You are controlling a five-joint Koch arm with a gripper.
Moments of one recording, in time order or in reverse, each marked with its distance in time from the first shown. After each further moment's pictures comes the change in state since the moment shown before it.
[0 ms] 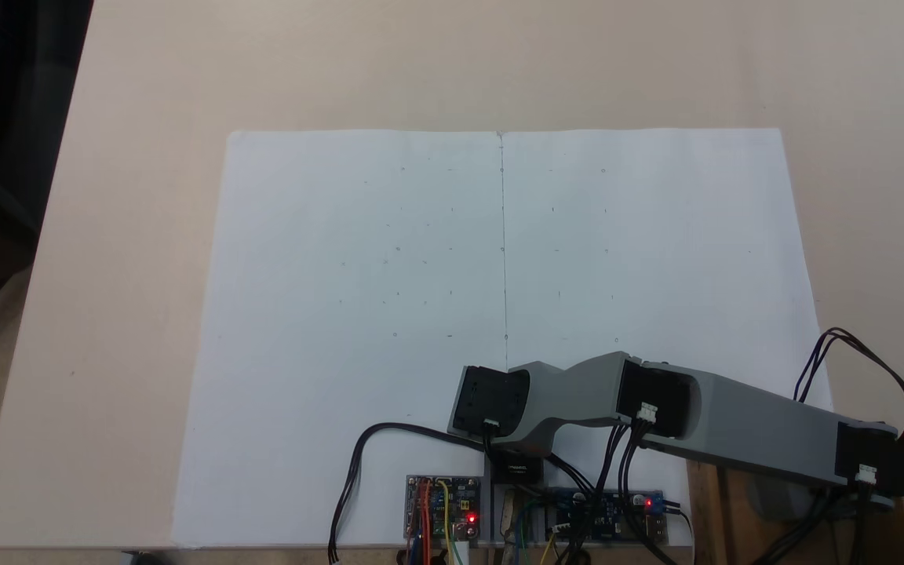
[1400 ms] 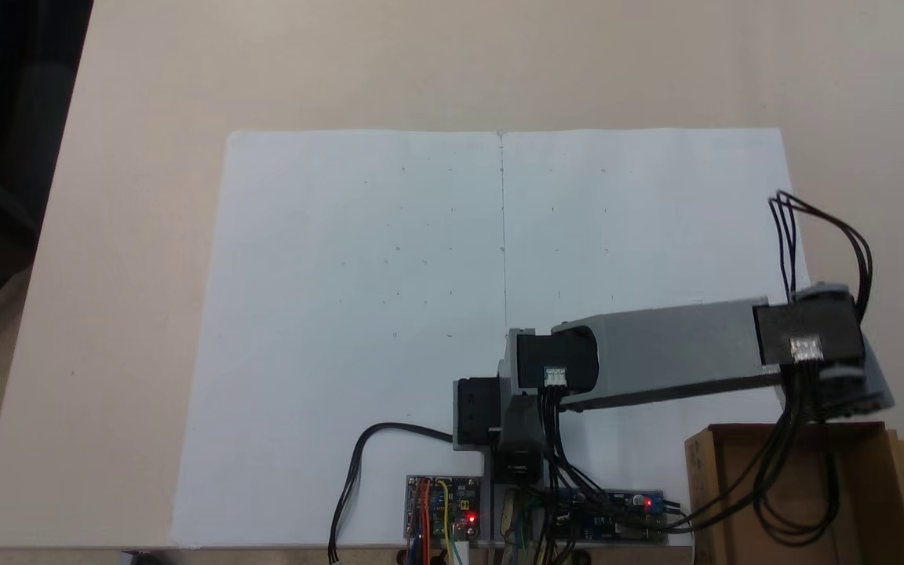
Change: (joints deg) arm -14.2 21.3 -11.2 11.7 12.5
